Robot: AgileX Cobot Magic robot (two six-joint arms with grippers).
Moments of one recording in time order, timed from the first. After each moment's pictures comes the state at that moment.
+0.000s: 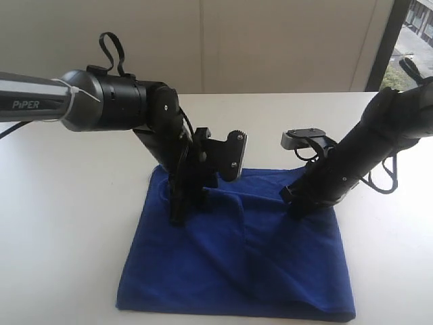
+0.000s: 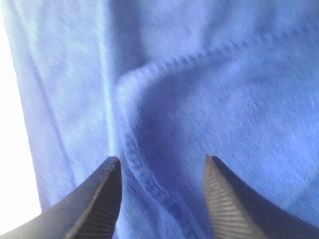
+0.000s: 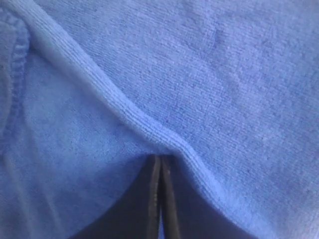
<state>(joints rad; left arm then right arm) -0.67 2.03 -1.49 -0.26 0.68 1.38 0.00 2.03 -1.21 0.60 0.78 -0.80</state>
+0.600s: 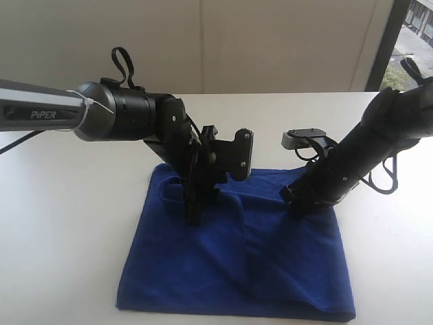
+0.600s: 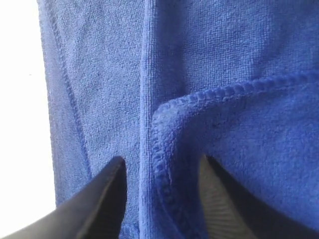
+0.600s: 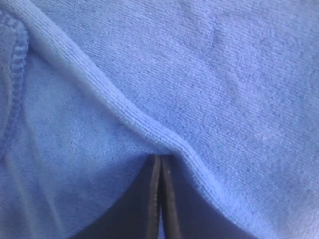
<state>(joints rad) -0.69 2.08 -1.49 -0.30 0.55 1.38 0.00 2.03 -1.21 0.61 0.78 -0.80</state>
